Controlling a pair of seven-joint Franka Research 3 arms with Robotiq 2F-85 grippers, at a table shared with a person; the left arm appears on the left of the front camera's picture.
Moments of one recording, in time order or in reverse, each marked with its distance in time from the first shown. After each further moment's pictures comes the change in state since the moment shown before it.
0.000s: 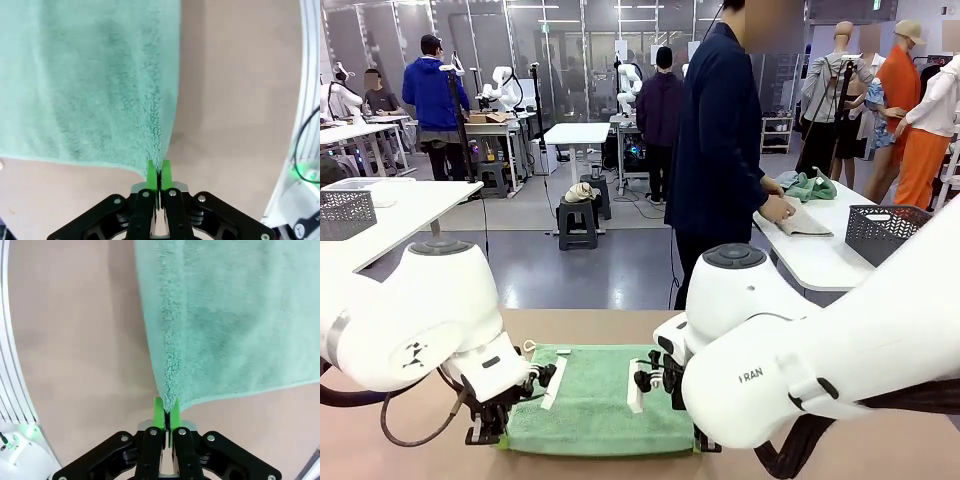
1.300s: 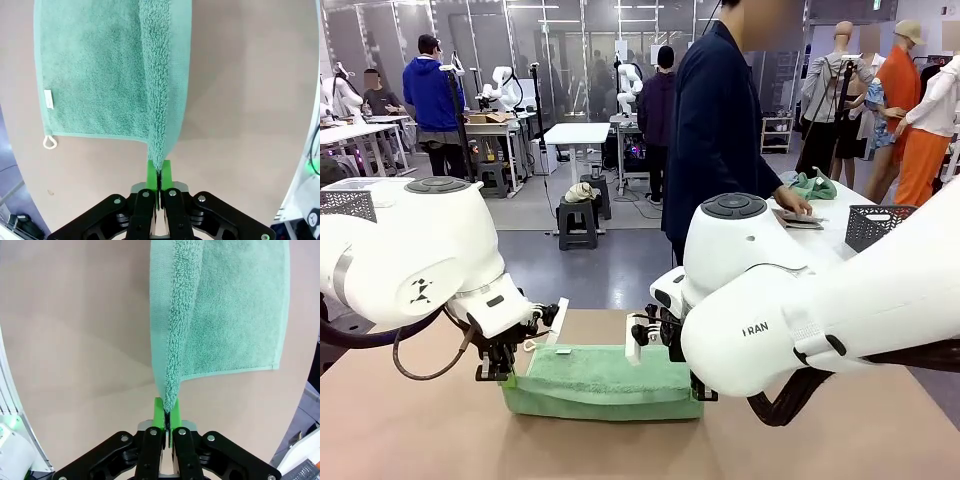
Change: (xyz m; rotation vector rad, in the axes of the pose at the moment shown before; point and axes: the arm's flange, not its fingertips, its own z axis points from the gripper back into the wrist) left arm 0.001 0.051 0.058 0.098 -0.008 0.014; right arm 0.008 -0.035 0.047 -0.096 0.000 0.031
